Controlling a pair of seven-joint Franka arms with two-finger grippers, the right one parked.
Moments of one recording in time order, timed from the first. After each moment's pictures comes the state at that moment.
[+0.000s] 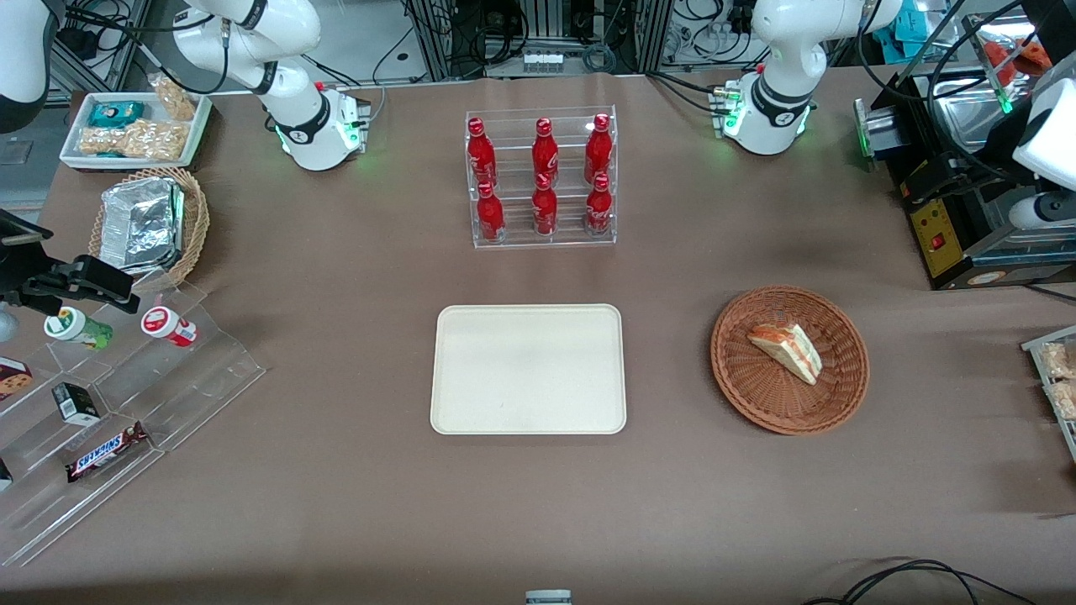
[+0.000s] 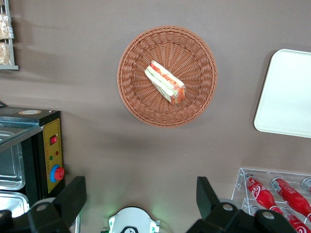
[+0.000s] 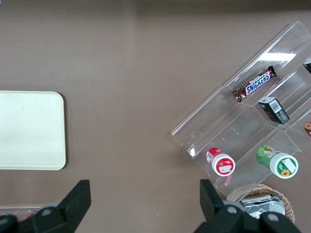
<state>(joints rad) 0.14 -0.05 -0.20 -1.53 0.00 1.38 -0.19</state>
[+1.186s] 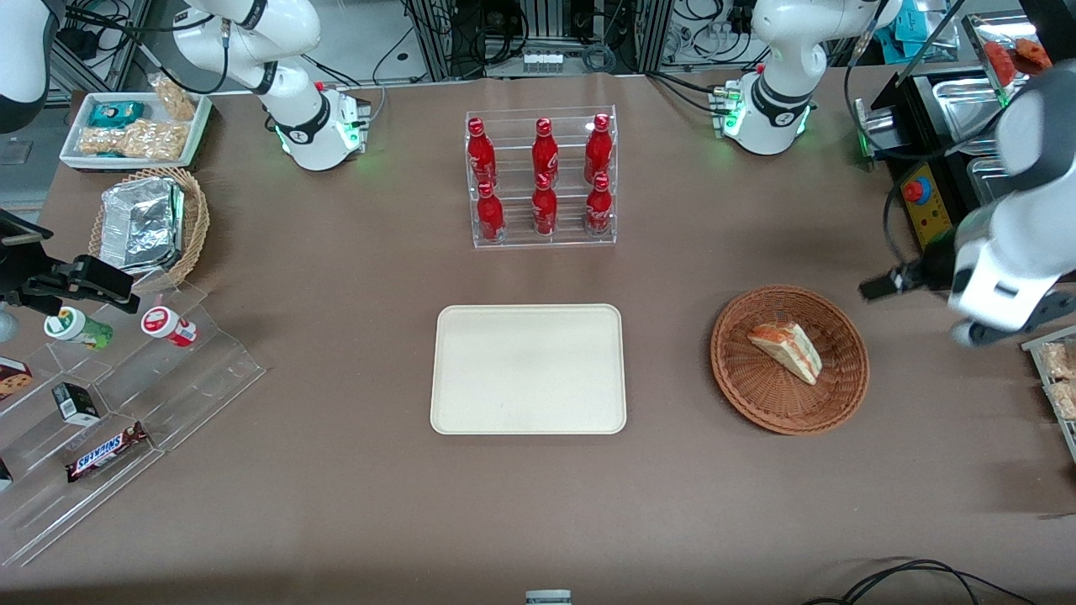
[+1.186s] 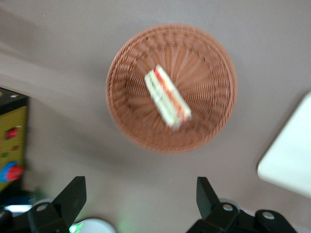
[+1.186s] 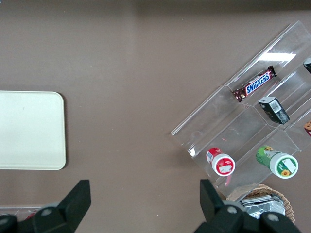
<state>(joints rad) 0.14 0.17 -0.20 -1.66 0.00 1.65 -0.49</state>
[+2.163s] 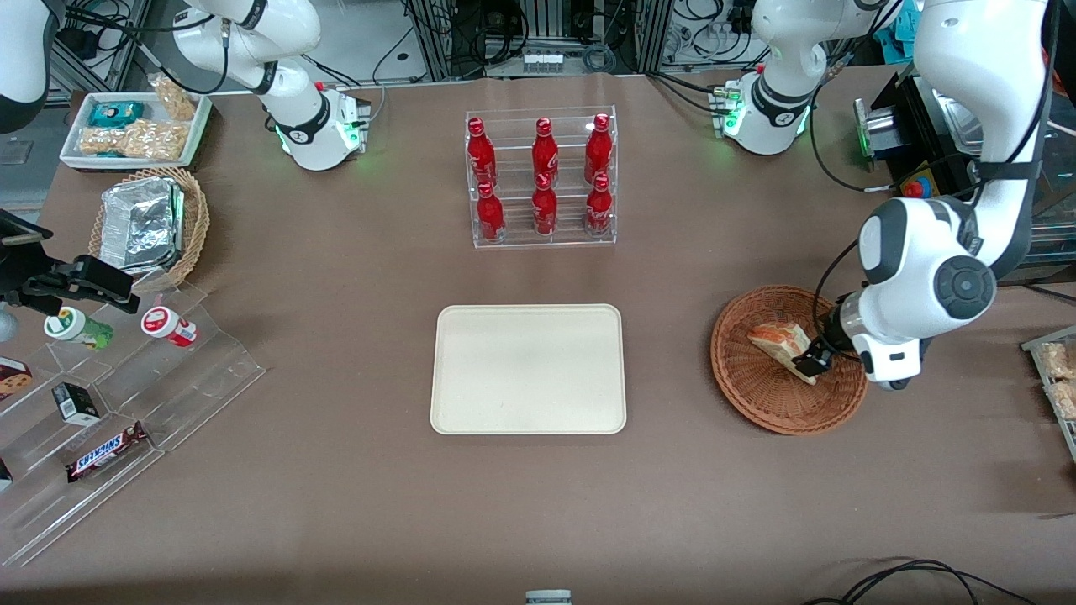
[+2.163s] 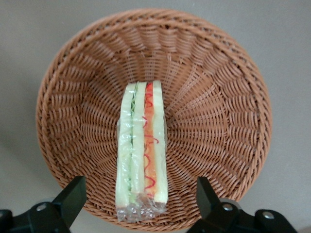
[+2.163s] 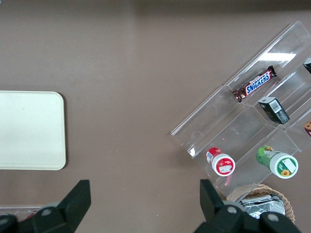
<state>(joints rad) 0.11 0.31 -0.21 -1.97 0.00 2.15 -1.03</state>
